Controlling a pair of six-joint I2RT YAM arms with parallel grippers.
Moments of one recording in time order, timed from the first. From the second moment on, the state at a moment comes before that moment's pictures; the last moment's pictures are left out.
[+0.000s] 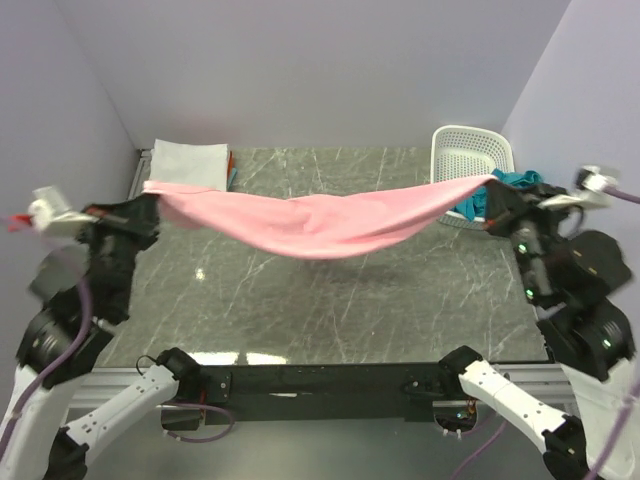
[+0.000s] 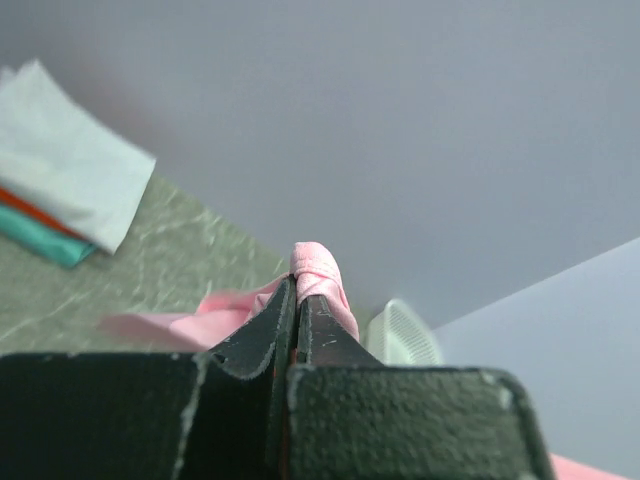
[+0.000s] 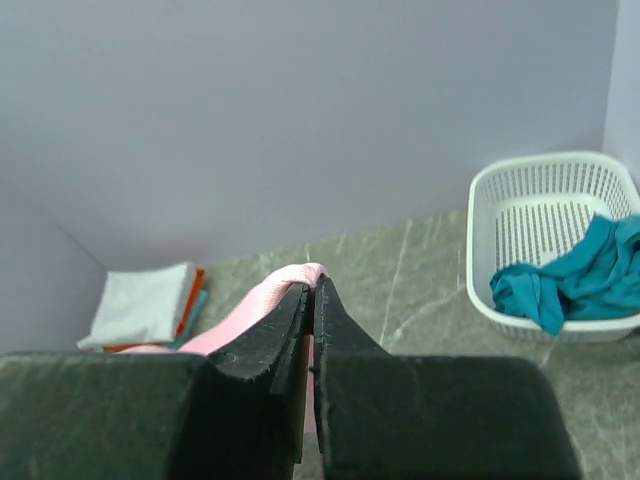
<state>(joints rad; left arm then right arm) -0.59 0.66 1.27 -0.55 -0.66 -0.77 0.51 0.75 1.42 -0.60 0.49 0.32</state>
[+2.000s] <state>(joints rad) -0.16 1.15 0.54 -0.53 -0.13 -0.99 0.18 1.09 0.94 -0.40 -0.03 0.55</state>
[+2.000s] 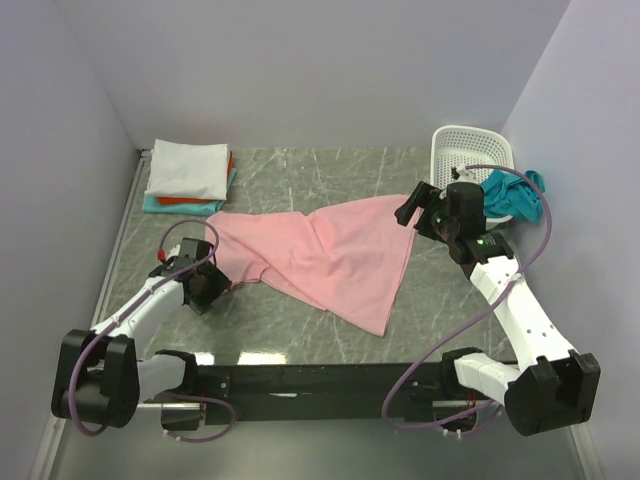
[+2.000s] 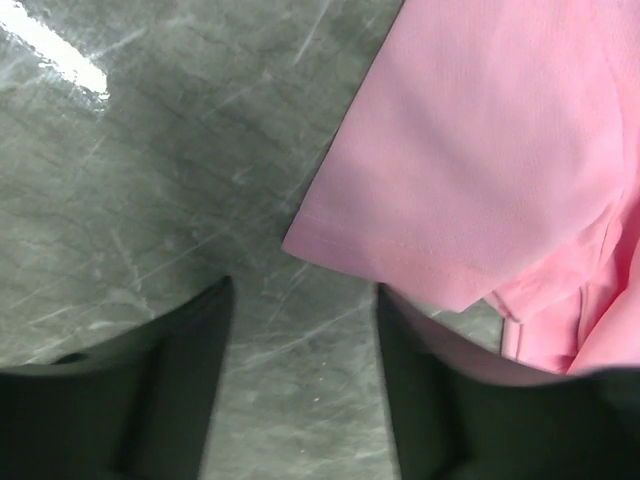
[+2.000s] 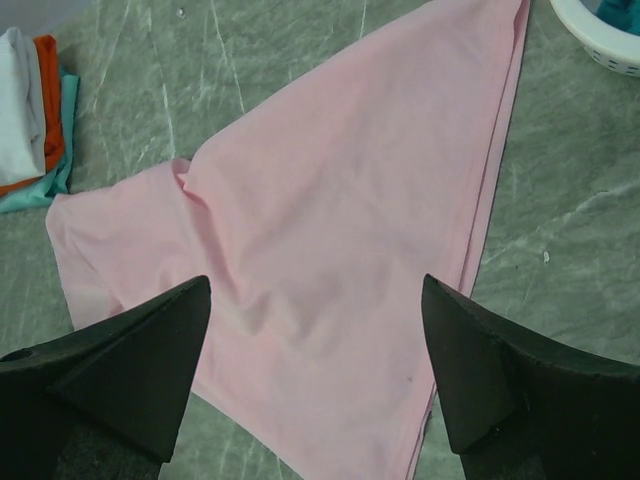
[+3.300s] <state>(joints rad) -0.15 1.01 0.54 -0.45 -0.30 -0.96 0.76 1.03 0.67 -0.72 0.09 0.65</state>
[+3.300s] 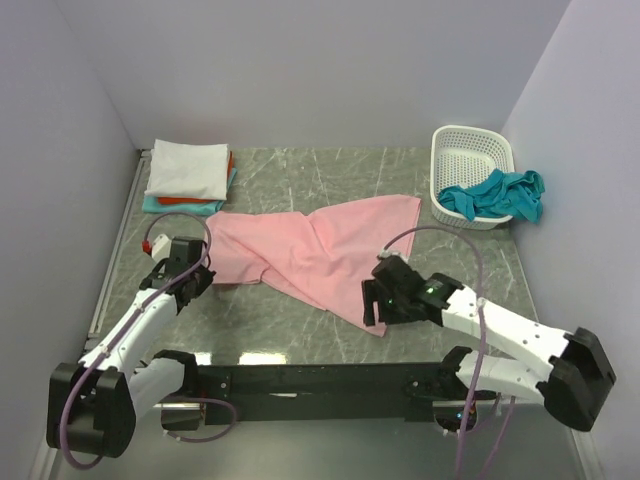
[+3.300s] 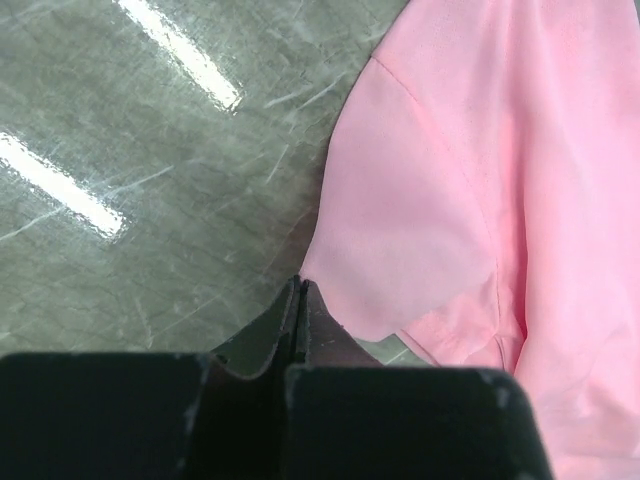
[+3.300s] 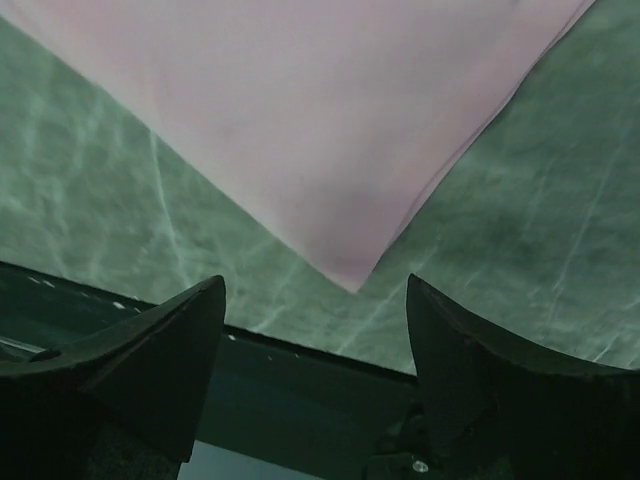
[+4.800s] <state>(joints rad) -0.15 1.19 0.65 -0.42 -0.36 -0.94 0.38 1.60 1.07 -0.62 -0.12 0.46</state>
